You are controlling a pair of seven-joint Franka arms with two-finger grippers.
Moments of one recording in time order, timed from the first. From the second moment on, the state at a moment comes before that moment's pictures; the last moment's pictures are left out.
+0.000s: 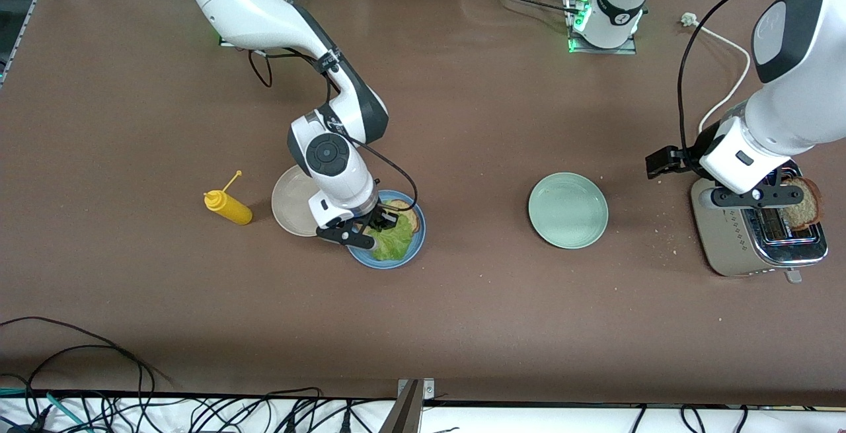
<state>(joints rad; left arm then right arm) -0.02 0.22 -0.11 -1.52 -0.01 1.65 -0.19 0.56 0.78 0.02 -1.43 0.02 2.35 0.82</state>
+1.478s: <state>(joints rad) -0.02 0.22 -0.11 -1.52 -0.01 1.65 -0.19 0.52 0.71 0.00 -1.49 0.02 2.35 0.76</state>
